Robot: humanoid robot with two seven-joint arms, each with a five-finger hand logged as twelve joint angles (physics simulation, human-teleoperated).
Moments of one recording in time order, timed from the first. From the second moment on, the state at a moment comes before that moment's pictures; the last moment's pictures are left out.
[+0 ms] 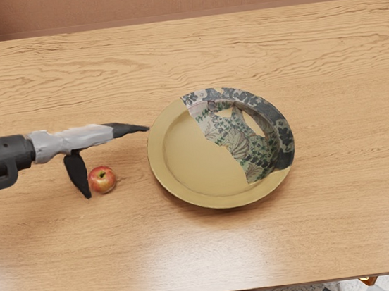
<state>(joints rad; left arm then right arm) -1.20 0.69 0.23 -1.11 1.19 -0.04 -0.61 -0.02 0.00 -0.34 0.13 -0.05 -0.07 0.02</state>
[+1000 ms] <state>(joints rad) -1.25 0.63 0.37 -1.05 1.42 0.07 -0.61 -0.02 0.00 -0.34 0.13 -0.05 -0.07 0.02</state>
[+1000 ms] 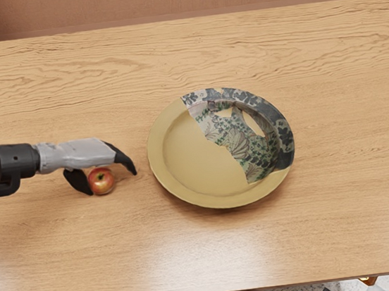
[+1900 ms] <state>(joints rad) -1.24 0.64 0.38 -1.03 1.44 0.15 -0.61 -0.02 0.00 -0.34 0.13 -0.05 -0.07 0.02</state>
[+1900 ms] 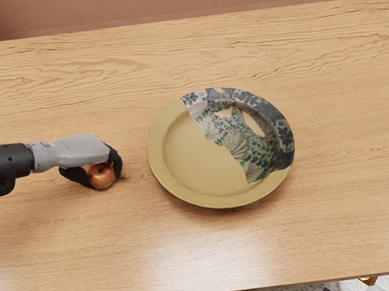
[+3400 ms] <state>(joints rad) -1.30 0.40 0.23 -1.08 0.71 0.22 -0.61 -0.02 0.00 -0.34 0.13 -0.05 -0.07 0.02</state>
